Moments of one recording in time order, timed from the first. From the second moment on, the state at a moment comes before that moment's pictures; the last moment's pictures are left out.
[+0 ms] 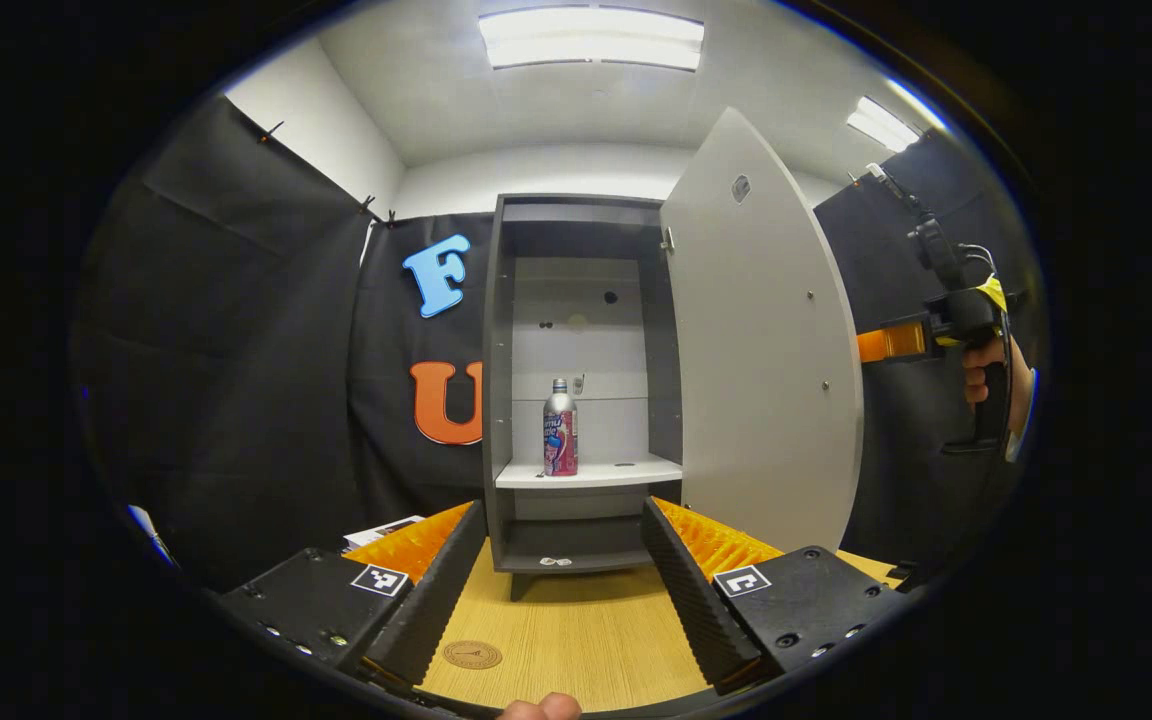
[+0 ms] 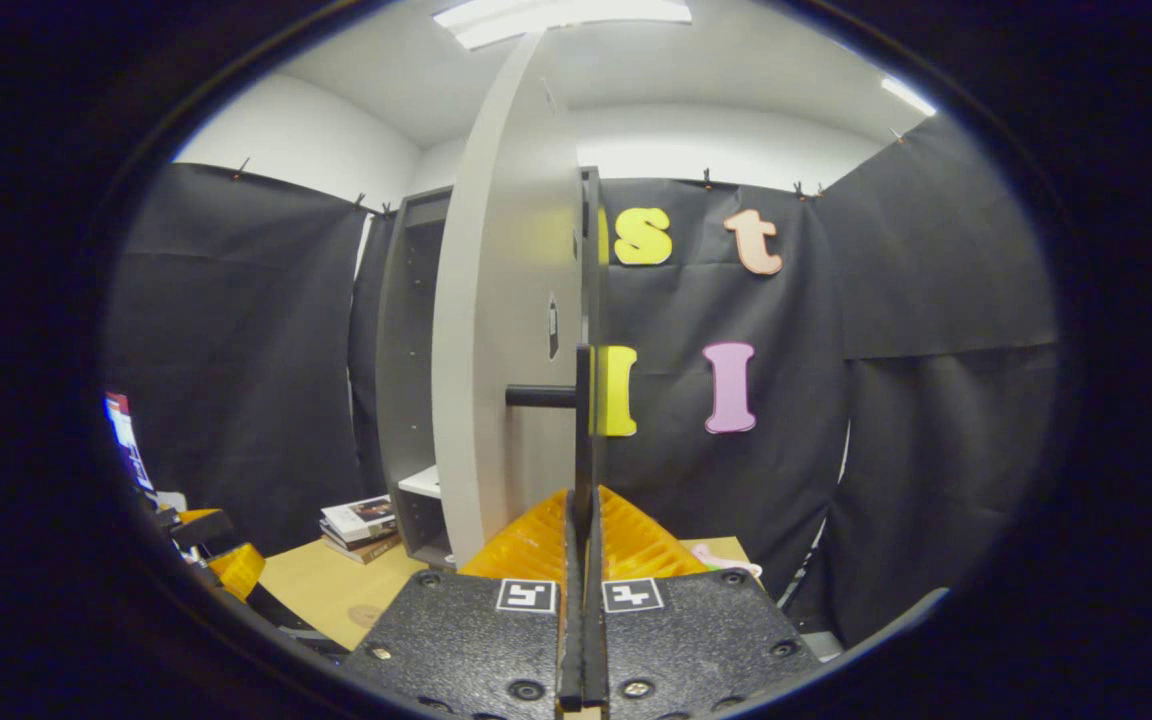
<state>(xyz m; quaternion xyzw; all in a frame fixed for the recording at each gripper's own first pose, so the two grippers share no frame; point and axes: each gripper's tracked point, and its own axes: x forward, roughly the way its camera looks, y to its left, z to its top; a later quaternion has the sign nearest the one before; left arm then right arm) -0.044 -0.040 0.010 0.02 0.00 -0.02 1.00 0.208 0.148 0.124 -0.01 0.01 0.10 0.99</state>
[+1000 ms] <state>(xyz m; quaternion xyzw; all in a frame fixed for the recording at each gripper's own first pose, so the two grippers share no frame) -0.049 -0.044 0.006 0.01 0.00 -0.02 1.00 0.174 0.104 0.058 0.03 0.00 0.06 1.00</state>
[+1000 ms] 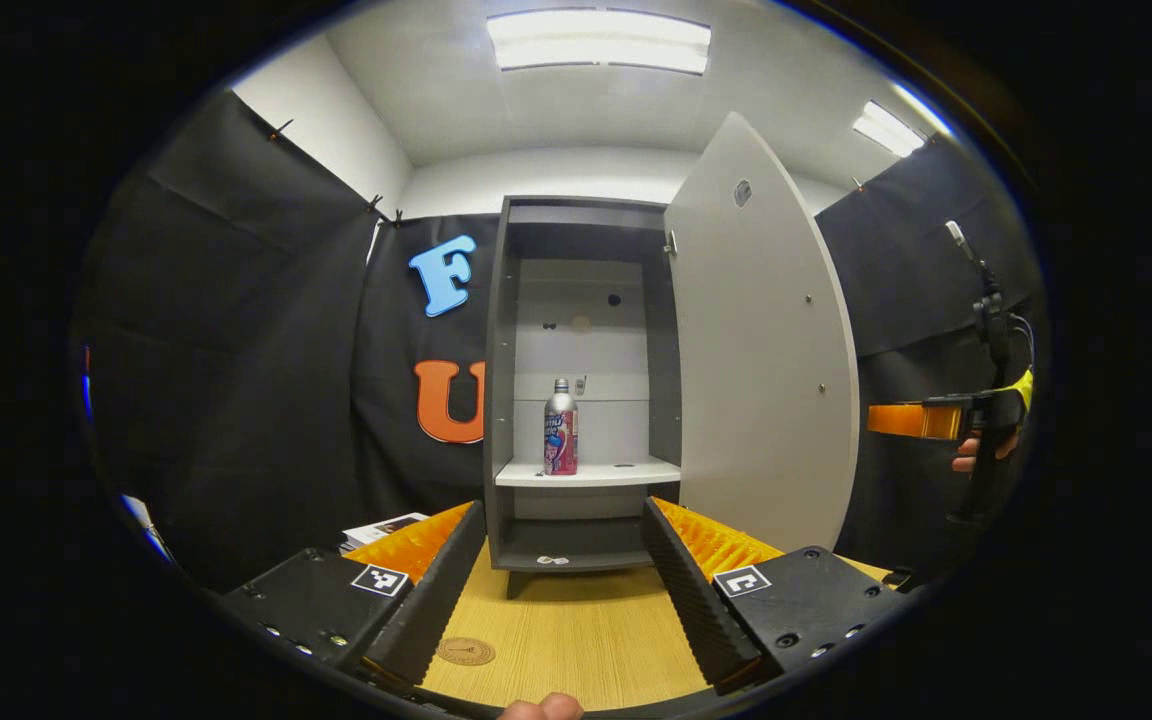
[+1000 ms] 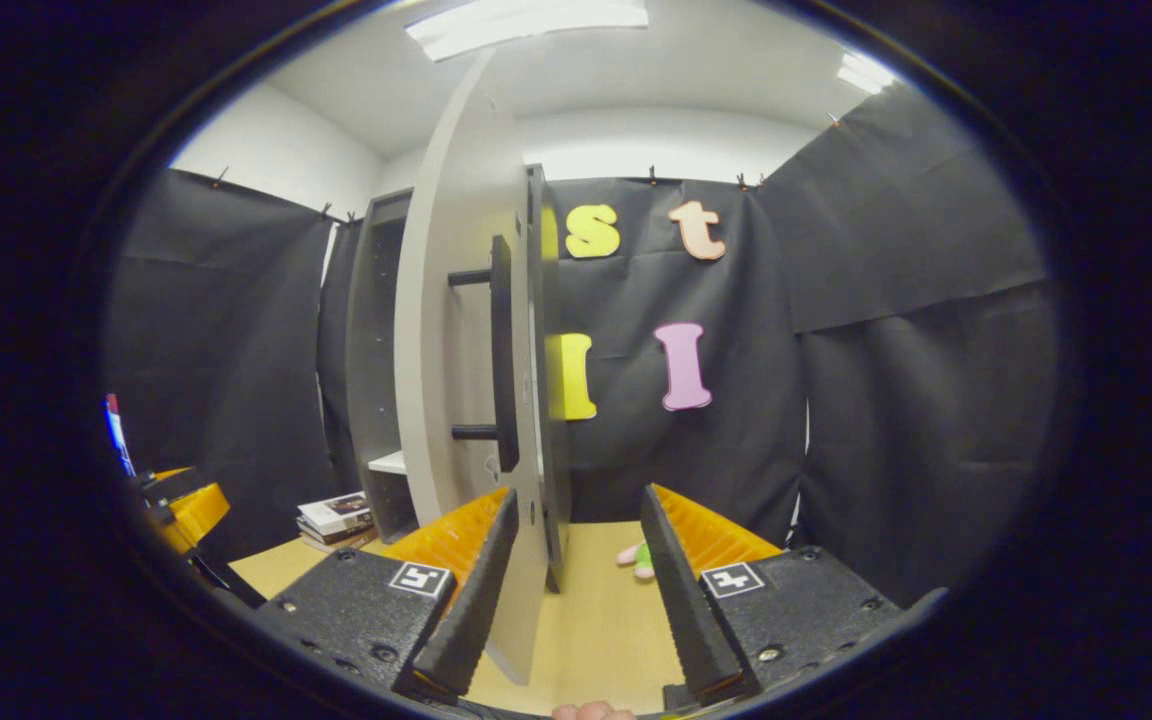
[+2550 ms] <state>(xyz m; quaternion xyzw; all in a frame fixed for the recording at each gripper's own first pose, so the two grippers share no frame) 0.328 -0.024 -0.036 -0.01 0.05 -0.02 1.00 0.165 0.086 0.046 0.04 0.02 0.03 1.00</state>
